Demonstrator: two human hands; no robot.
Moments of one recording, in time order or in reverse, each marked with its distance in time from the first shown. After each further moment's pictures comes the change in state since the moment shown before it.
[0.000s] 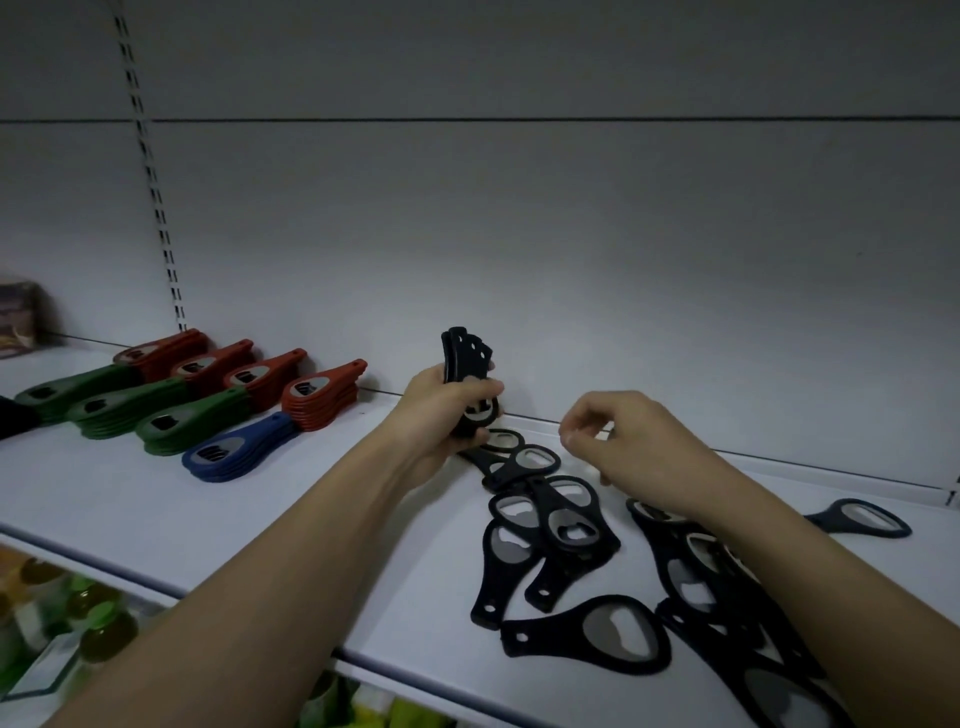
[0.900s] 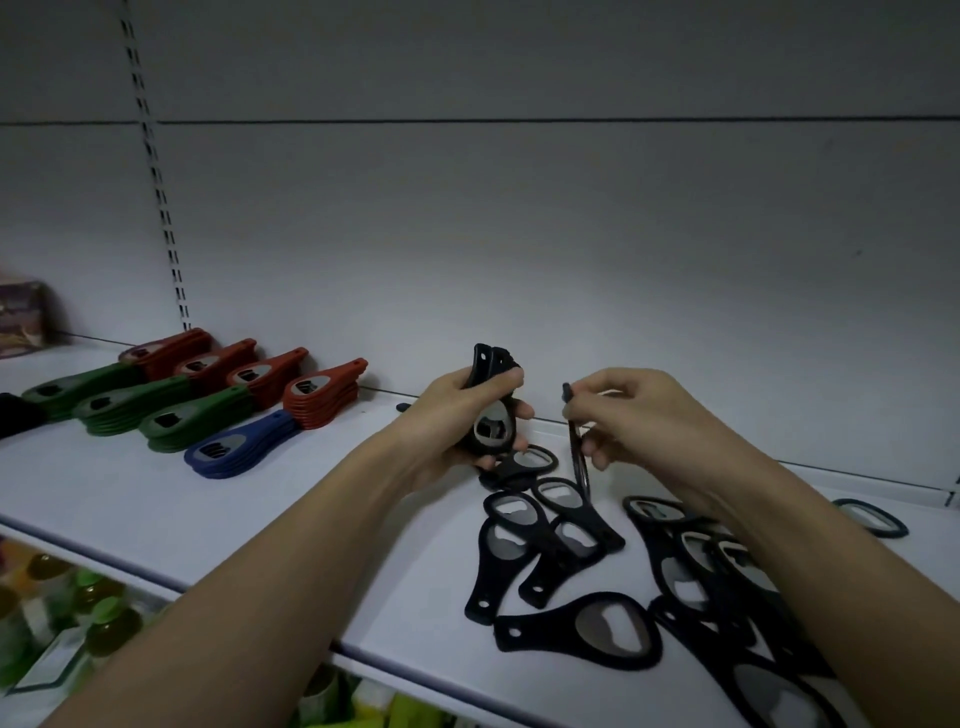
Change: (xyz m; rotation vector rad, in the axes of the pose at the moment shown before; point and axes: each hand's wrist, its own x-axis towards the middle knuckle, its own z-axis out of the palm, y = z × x) left_hand -0.013 0.003 0.007 0.148 -0.181 -0.036; right_hand -0.008 -0.026 -0.015 0.582 0.002 0.217
